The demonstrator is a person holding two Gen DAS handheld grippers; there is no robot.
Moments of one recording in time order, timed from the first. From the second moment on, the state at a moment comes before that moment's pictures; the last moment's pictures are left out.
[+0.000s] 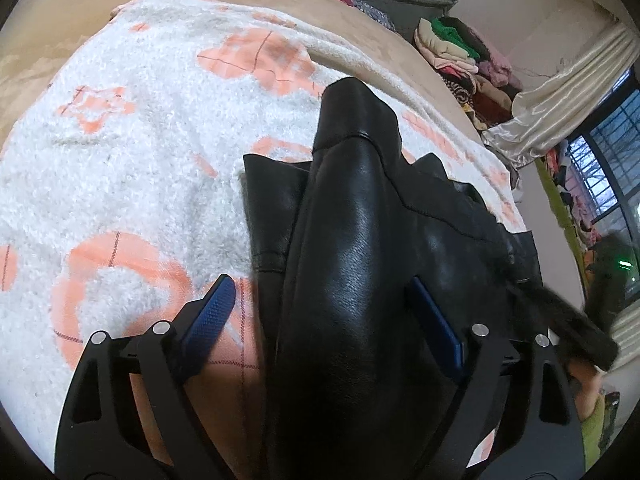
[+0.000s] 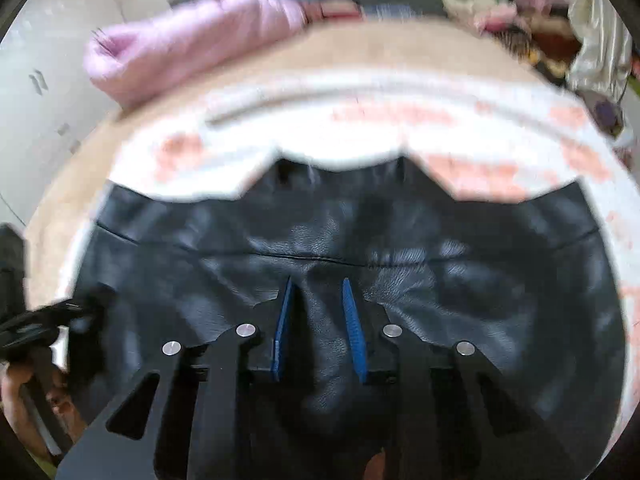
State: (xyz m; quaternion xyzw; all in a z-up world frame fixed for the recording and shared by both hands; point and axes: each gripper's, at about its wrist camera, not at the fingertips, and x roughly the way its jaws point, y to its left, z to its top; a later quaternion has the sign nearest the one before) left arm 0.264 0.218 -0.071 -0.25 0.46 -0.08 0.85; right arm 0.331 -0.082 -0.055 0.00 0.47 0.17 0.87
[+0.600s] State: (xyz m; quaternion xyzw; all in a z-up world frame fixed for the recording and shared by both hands) left arm 0.285 0.236 -0.076 -0.28 0.46 -0.11 0.83; right arm 0.151 0.022 -0.044 -0.23 0.30 0.38 0.84
